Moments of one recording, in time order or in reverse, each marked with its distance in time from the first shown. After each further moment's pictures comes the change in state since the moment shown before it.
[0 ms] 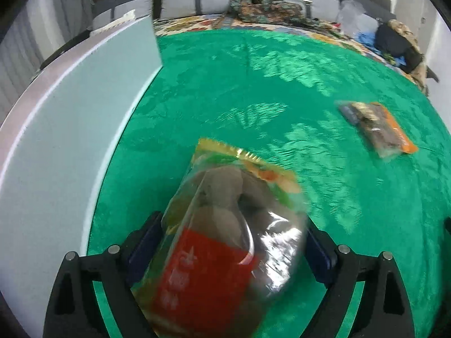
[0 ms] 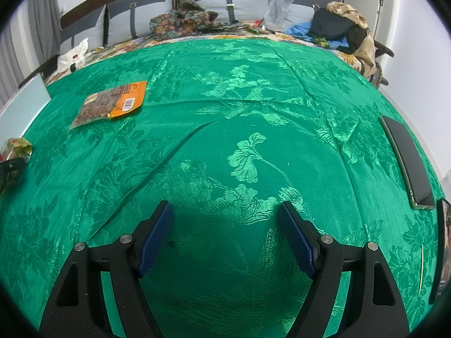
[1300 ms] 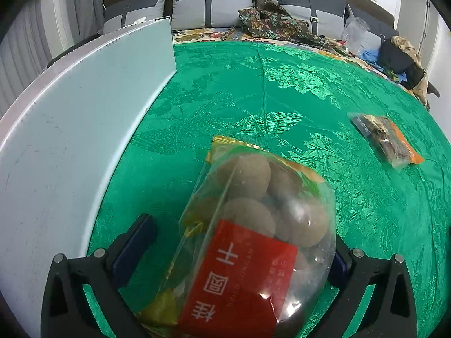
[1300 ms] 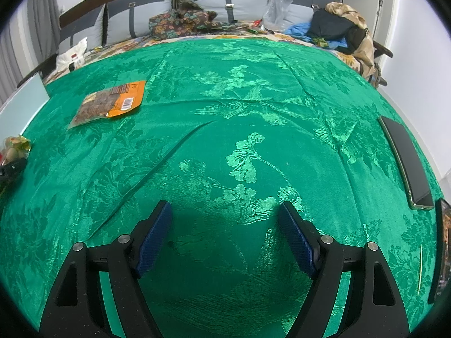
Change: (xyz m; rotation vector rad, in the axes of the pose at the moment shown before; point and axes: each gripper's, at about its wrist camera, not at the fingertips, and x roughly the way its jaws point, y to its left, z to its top) left arm 0.010 0.014 -0.002 -0.029 -0.088 -0.013; right arm 0.001 -0.001 0.000 -0.023 -0.002 0.025
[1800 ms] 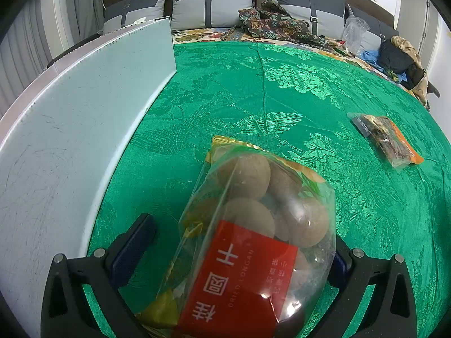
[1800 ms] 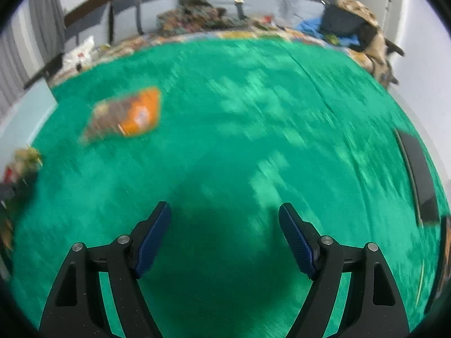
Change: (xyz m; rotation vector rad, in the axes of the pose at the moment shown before) left arm 0.000 0.000 0.000 0.000 0.000 0.000; right arm 0.003 0.018 0.042 -0.009 0.017 0.082
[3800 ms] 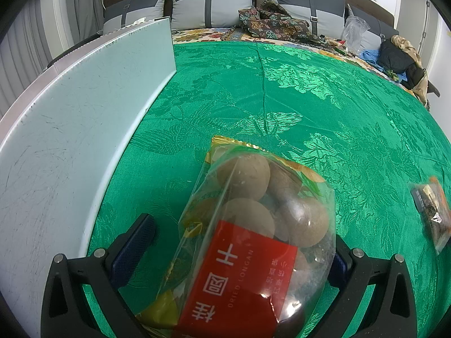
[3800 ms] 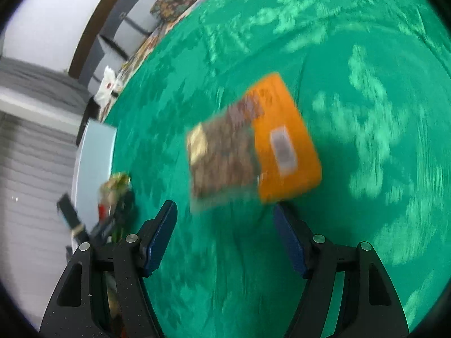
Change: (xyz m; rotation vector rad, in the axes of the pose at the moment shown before) left arm 0.000 0.000 0.000 0.000 0.000 0.000; right arm 0.014 -0.025 -0.021 0.477 0.259 0.423
